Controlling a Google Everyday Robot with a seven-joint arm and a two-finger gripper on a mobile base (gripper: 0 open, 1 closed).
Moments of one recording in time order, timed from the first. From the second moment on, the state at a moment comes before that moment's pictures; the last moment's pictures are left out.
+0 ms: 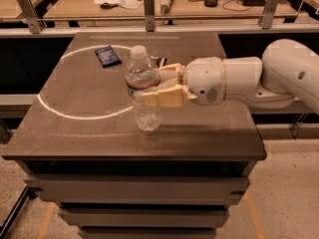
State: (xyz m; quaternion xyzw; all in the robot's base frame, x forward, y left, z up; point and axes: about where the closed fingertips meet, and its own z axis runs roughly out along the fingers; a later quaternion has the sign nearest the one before) arm 0.484 0.024 0.951 -0.51 0.55 0.45 0.48
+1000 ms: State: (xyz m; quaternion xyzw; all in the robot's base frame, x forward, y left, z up) arm 0.476 0.012 0.922 -0.55 0.51 0.43 0.51
